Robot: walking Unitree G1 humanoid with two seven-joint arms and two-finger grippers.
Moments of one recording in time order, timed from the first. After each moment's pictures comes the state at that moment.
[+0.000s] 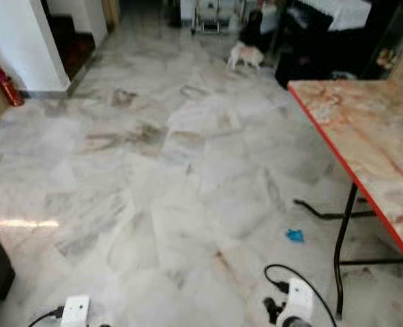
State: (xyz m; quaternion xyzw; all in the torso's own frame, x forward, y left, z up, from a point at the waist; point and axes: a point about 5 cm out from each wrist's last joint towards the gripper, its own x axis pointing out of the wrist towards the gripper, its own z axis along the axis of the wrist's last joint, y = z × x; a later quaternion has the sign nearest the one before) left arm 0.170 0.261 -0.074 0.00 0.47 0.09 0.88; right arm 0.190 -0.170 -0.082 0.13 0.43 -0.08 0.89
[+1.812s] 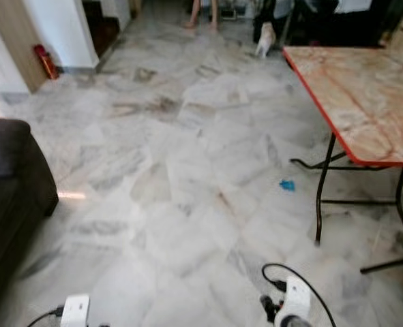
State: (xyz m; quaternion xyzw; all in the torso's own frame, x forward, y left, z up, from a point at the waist) left arm 0.174 0.261 -0.072 0.01 0.46 0.09 0.88; right arm 0.192 -0.171 -0.081 0.12 0.43 -0.06 0.89
